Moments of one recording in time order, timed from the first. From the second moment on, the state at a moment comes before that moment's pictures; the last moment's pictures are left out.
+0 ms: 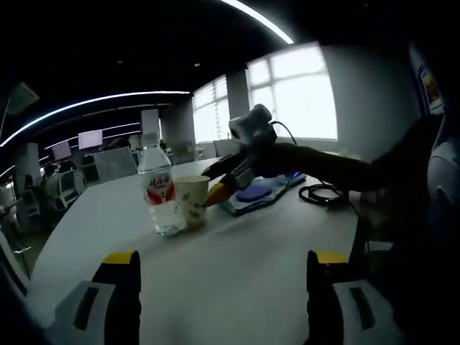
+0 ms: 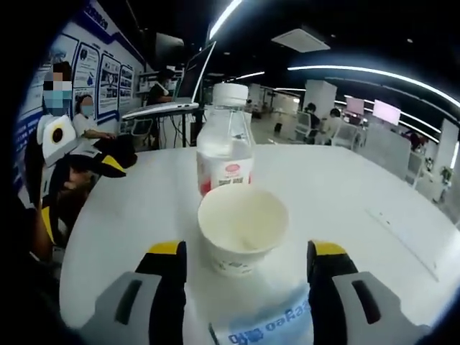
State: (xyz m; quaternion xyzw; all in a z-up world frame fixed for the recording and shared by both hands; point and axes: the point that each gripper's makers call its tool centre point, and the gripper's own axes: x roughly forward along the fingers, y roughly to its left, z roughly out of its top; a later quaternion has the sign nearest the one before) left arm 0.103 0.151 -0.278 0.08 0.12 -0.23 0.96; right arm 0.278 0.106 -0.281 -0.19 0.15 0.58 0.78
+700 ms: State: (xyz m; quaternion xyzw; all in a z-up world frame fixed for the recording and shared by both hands) left arm 0.100 0.158 -0.283 0.07 0.13 -0.22 0.96; right arm 0.288 0.104 -0.266 -0.19 0.12 0.57 0.79
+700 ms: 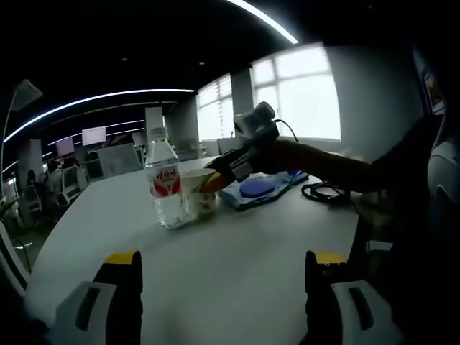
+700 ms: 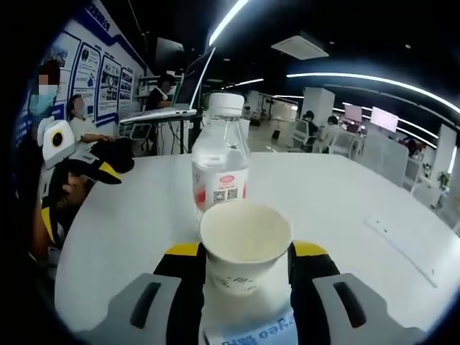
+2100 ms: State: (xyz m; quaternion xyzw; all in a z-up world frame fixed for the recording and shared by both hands) left arm 0.100 0.124 -0.277 0.08 0.13 -0.25 0.96; right arm 0.243 0.064 -0.262 -0.21 0.12 0.57 0.78
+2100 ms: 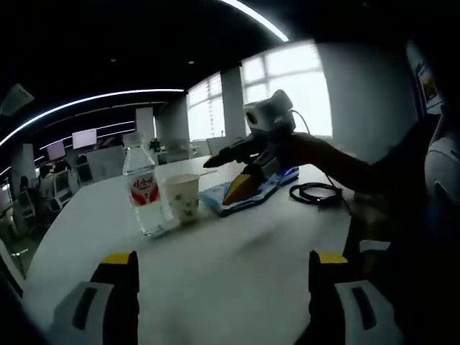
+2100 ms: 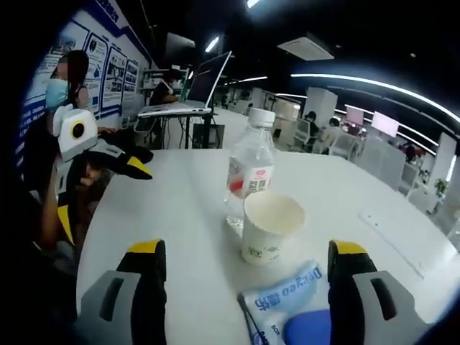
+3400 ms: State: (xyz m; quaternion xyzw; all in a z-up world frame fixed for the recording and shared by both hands) left arm 0.102 0.075 -0.271 0.10 0.11 -0.32 0.93; right arm 0.199 -0.088 -0.266 -0.21 0.14 0.48 0.84
